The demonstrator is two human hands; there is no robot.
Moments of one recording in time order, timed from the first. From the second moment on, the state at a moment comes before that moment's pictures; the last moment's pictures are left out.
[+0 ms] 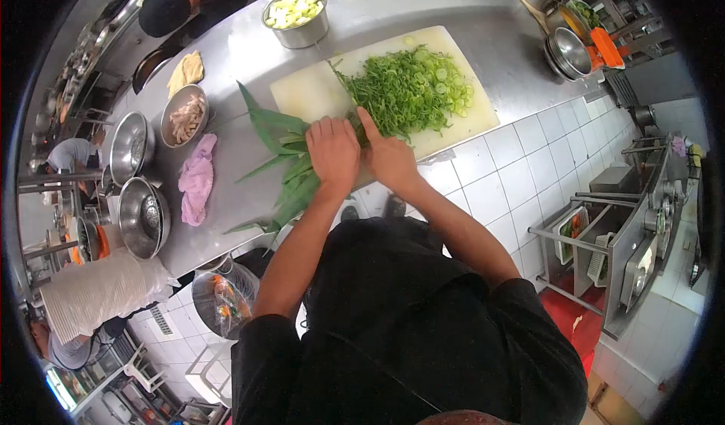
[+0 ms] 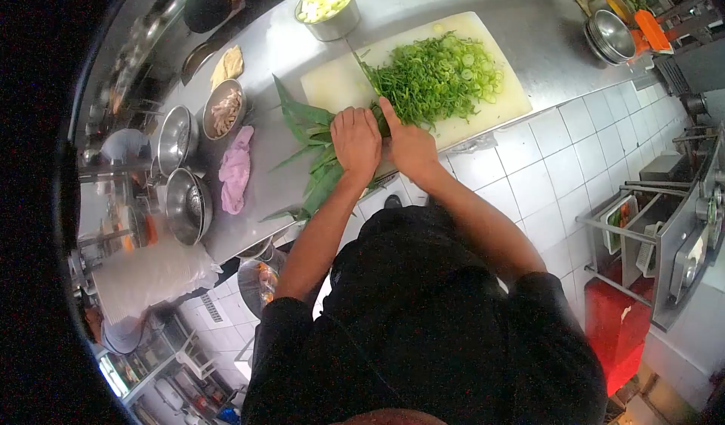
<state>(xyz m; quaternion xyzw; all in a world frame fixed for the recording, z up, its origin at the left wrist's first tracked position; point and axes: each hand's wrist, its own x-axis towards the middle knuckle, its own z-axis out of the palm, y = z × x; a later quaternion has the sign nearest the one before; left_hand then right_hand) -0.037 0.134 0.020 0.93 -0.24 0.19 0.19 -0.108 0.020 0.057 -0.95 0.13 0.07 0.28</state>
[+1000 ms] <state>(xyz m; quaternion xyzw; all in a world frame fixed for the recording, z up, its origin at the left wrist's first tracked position) -0.014 0.128 0.010 0.90 -0.36 0.20 0.14 -0.161 -0.038 0.062 -0.94 0.15 0.06 0.30</state>
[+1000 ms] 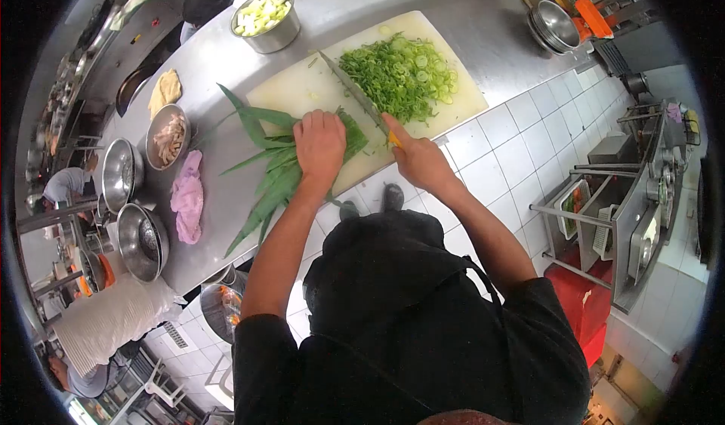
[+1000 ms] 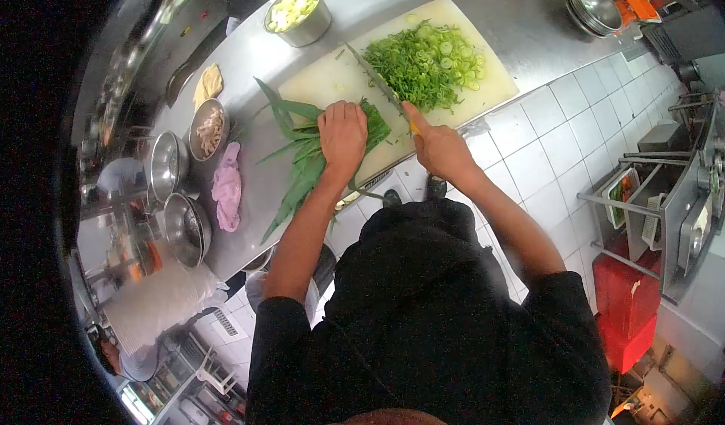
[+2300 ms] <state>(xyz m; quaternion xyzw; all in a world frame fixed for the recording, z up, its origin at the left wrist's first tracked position) 0.000 0.120 0.009 0.88 -0.39 0.16 0.24 -0.144 -0.009 0.196 -0.90 0.18 0.25 0.31</state>
